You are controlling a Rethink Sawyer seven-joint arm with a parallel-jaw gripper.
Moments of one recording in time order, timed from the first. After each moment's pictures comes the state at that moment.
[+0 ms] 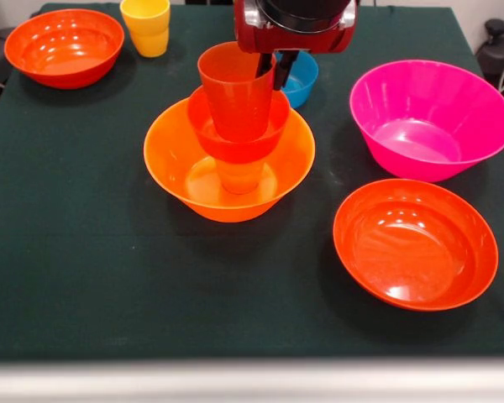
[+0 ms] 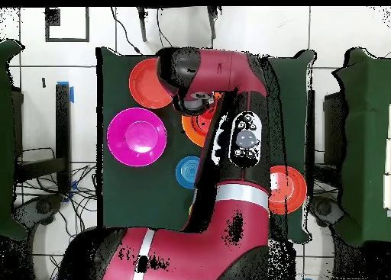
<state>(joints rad) -0.13 -0.39 -0.07 0.98 -0.11 1.23 1.51</state>
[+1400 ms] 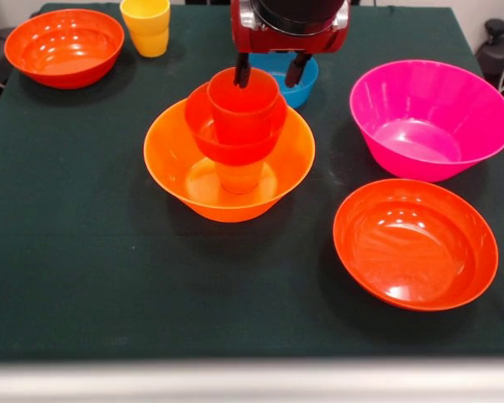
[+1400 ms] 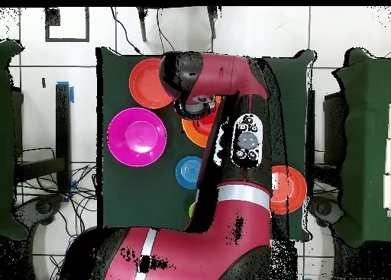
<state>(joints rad) -0.14 -0.39 -0.07 1.00 -0.11 1.23 1.51</state>
